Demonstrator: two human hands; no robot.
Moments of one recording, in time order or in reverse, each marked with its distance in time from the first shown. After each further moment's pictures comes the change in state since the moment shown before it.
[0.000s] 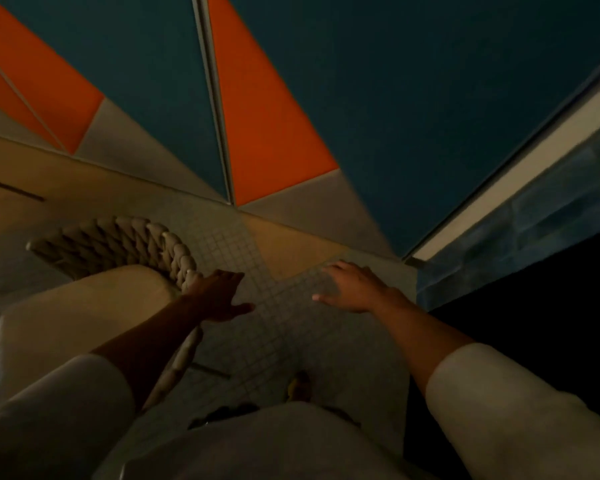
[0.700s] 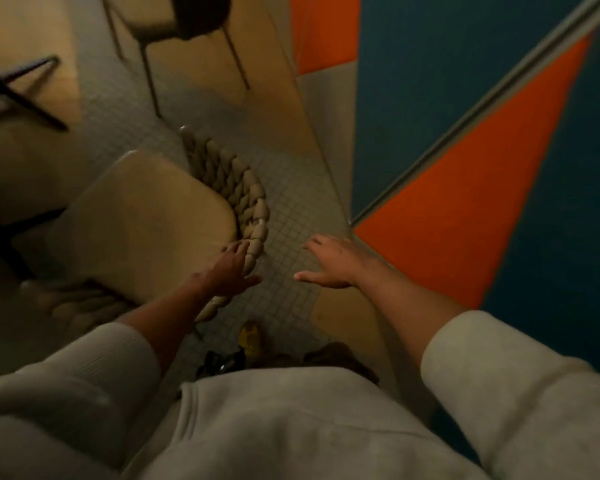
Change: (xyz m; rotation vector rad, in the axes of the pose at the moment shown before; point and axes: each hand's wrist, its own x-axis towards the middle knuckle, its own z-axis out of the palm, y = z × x) left_hand 0.083 -0.107 0.005 -0.816 0.224 -0.722; right_hand 0.333 -0.196 -0.153 -0.722 -0.150 -0.958
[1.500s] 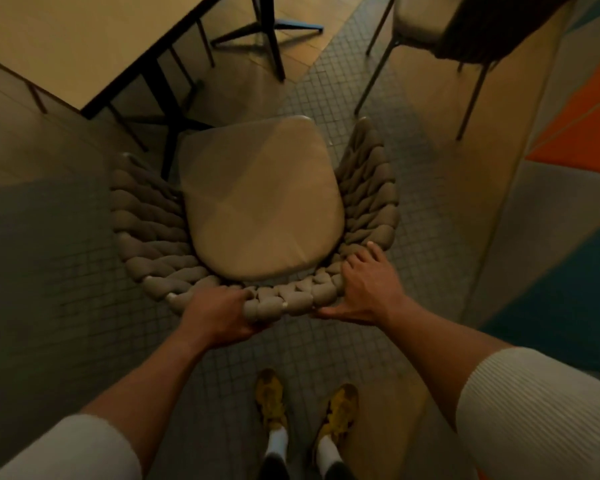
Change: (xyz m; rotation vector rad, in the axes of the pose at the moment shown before) left_hand 0.032 -0.044 0.158 -0.107 0.382 -0.744; right_hand 0.252 -0.004 0.059 -0.510 0.155 -0.595
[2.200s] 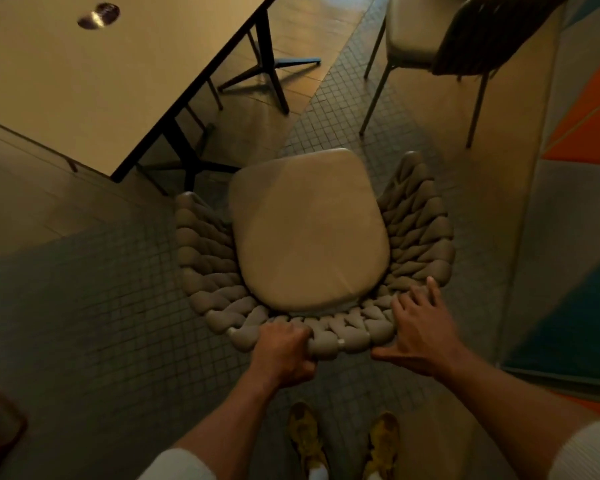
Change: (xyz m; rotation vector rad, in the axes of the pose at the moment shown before) left_hand 0.025 0.043 0.012 -0.042 -0.030 0.070; right_hand -0.031 0.018 0.028 0.069 0.016 0.153
